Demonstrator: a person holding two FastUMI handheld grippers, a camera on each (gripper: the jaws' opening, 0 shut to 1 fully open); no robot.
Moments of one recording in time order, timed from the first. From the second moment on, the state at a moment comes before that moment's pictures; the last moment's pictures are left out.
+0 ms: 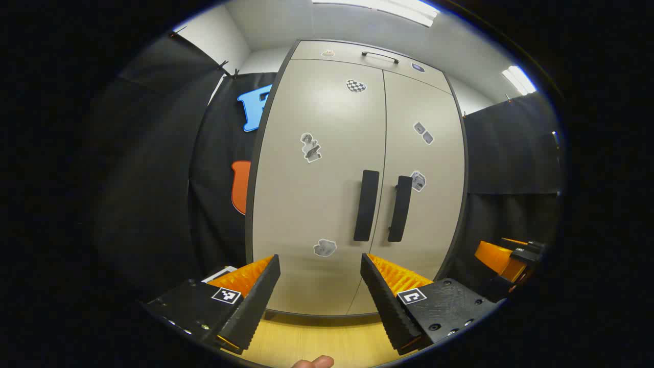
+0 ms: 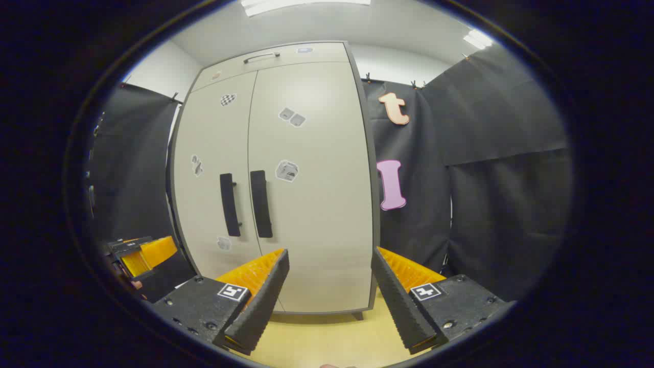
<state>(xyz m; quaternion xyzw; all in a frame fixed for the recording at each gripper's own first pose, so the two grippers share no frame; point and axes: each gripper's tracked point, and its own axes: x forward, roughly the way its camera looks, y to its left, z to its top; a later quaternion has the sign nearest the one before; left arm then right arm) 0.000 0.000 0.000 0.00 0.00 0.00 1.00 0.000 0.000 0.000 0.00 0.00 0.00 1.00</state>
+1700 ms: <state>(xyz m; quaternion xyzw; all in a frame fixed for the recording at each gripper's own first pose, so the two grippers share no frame) -0.017 -0.009 0.004 0.03 -0.02 -0.01 1.00 0.071 0.069 0.038 -0.02 -0.02 0.04 1.00</state>
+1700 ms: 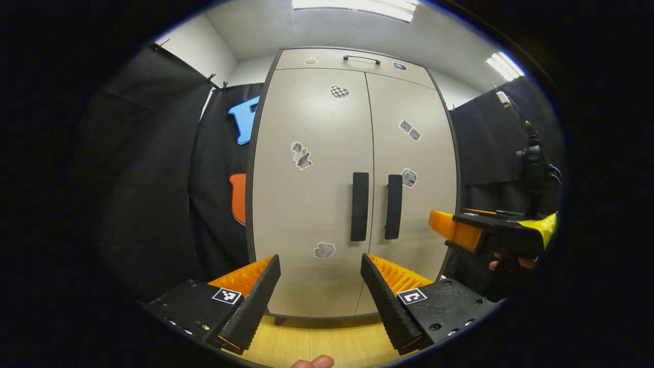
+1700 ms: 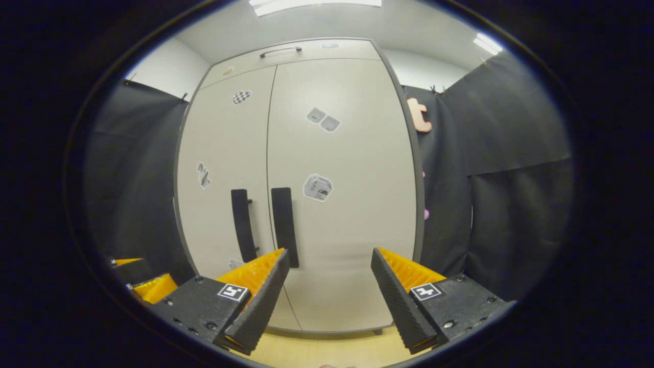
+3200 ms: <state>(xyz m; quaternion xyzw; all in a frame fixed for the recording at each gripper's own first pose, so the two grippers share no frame) -0.024 0.038 -0.009 0.01 0.00 0.01 1.00 0.170 0.134 0.025 -0.04 0.01 0.05 1.00</state>
